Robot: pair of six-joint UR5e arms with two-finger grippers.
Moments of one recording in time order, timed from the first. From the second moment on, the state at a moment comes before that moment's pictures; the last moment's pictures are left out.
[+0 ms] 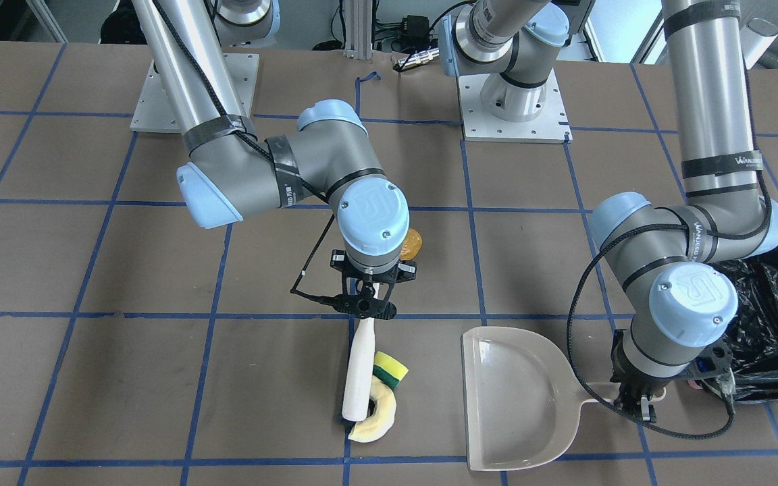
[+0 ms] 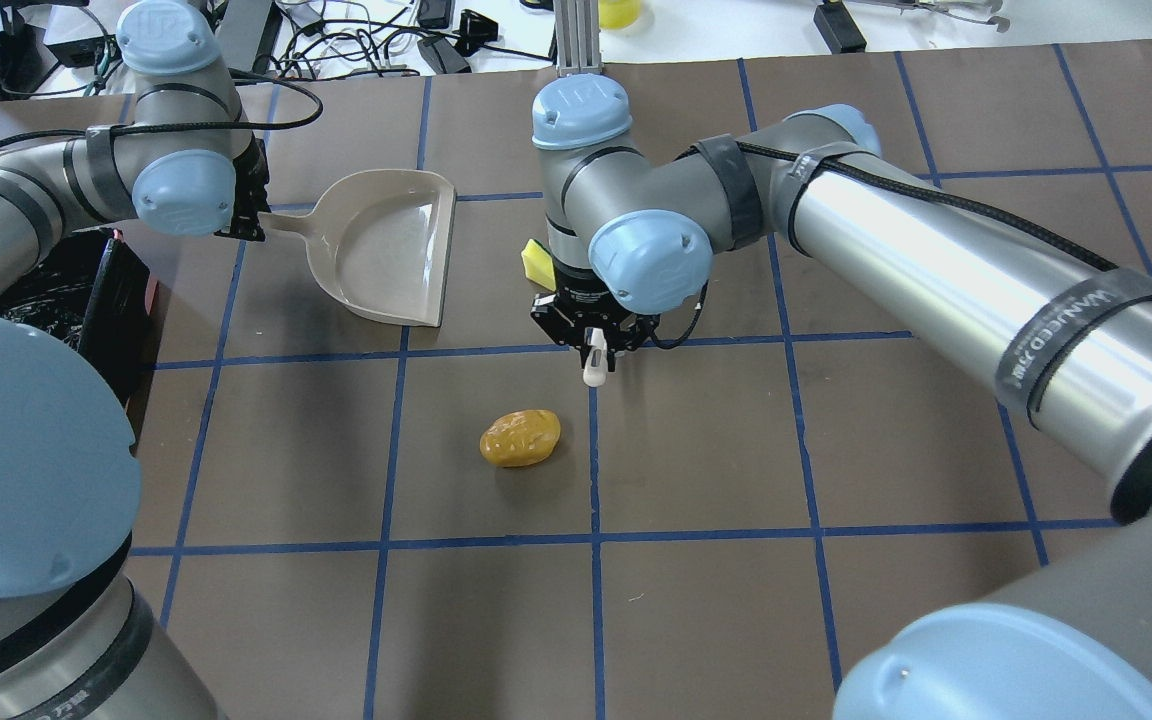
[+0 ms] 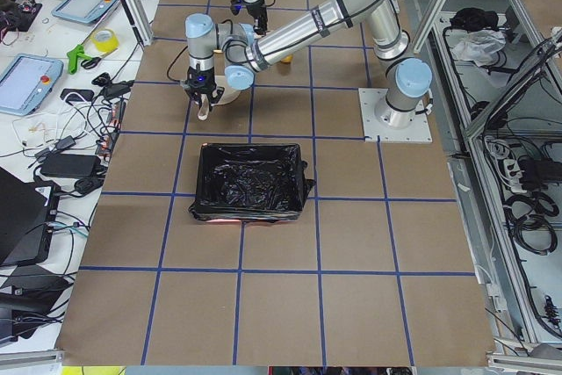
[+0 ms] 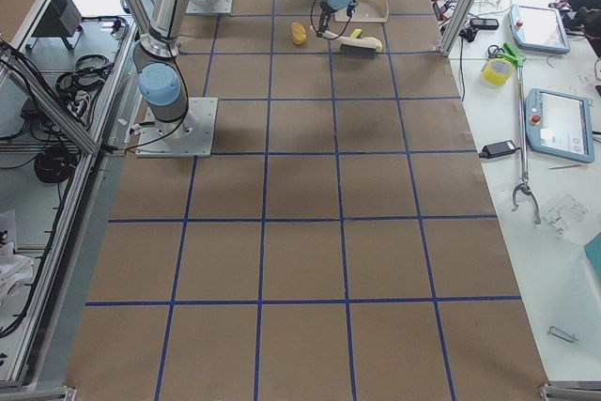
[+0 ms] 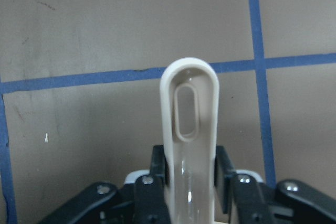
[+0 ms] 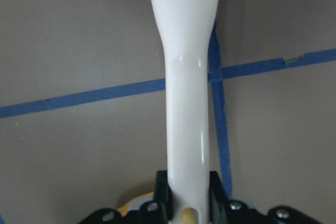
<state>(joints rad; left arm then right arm) -1.40 -2.15 -1.52 -0.92 1.77 -1.31 2.00 -0.98 1.41 -1.81 -1.45 0.59</state>
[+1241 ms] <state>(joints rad) -1.40 -2.15 -1.52 -0.92 1.77 -1.31 2.20 -0.78 1.09 -1.84 -1.32 0.74</state>
